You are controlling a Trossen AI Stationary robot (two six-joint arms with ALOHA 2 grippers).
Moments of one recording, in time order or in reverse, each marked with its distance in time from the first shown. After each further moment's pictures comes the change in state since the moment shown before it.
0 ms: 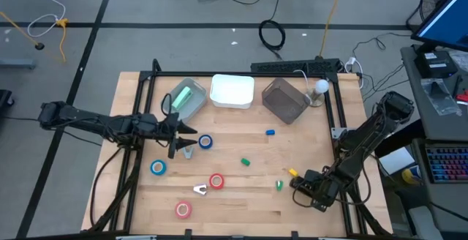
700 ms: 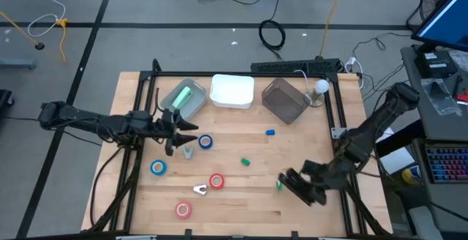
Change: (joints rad) left arm 0.000 0.000 0.000 0.223 0.000 -0.014; right arm -0.157 -0.292 0.048 0.178 0.211 -0.156
